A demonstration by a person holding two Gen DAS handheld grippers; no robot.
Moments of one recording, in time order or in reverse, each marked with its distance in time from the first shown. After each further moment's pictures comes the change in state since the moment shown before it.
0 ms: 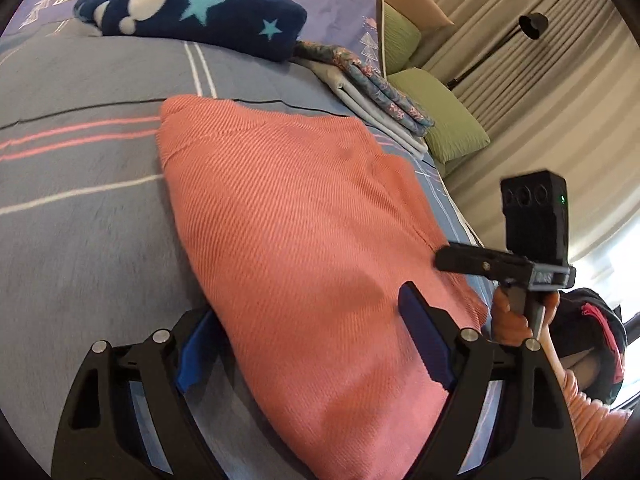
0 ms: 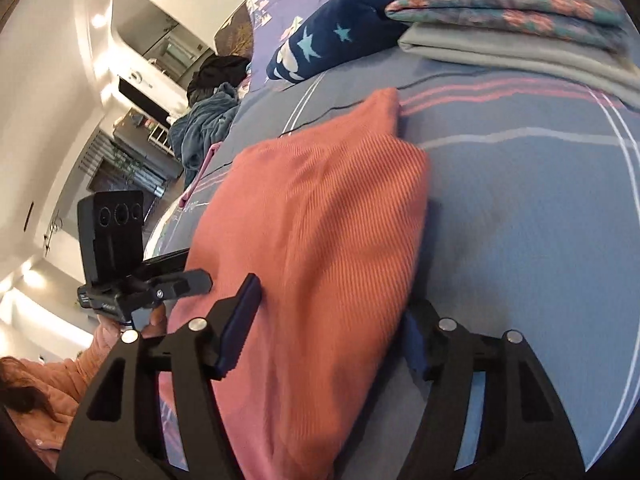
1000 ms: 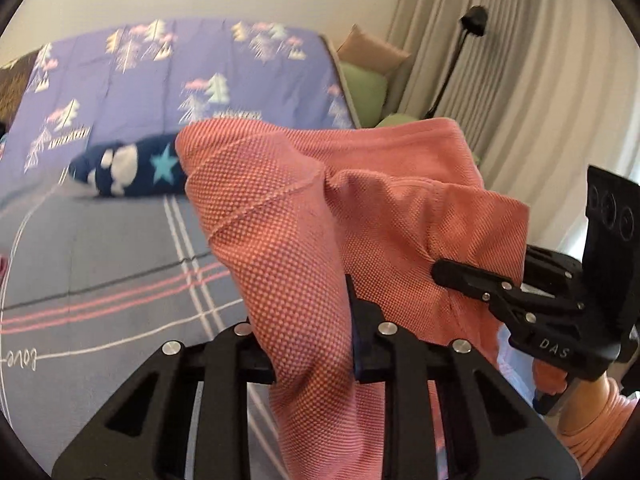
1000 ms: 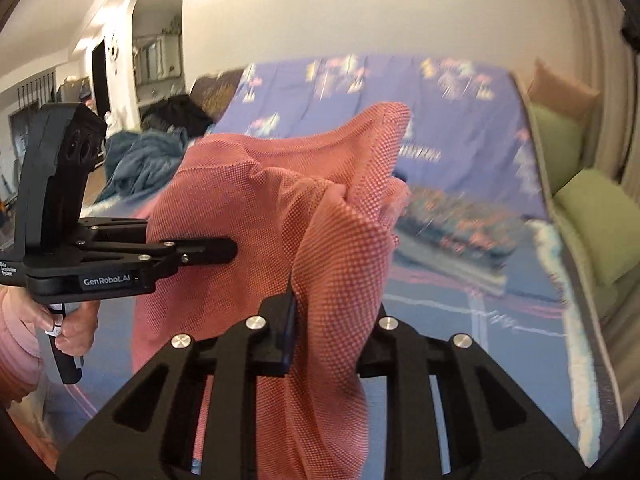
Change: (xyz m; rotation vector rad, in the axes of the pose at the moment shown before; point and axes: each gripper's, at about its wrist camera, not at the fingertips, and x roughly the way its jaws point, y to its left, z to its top) left arm -0.074 -0.105 0.031 0.273 -0.273 0.135; right arm -0.096 0.161 -0.036 -0.387 -0.434 -0.542
